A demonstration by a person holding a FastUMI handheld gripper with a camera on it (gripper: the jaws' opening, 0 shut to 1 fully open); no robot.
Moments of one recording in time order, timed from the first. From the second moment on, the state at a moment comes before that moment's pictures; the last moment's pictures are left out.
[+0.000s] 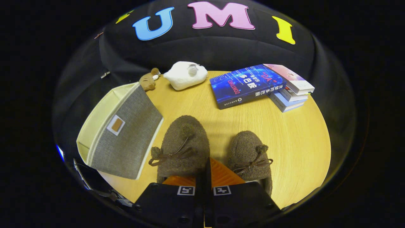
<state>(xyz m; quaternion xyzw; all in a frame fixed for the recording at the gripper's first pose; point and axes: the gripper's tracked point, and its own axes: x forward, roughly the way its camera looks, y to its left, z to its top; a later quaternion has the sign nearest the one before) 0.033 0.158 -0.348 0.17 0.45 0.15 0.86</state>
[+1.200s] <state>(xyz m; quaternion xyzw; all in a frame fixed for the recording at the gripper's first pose) 0.099 0.360 -0.144 0.30 0.43 0.14 0.84</state>
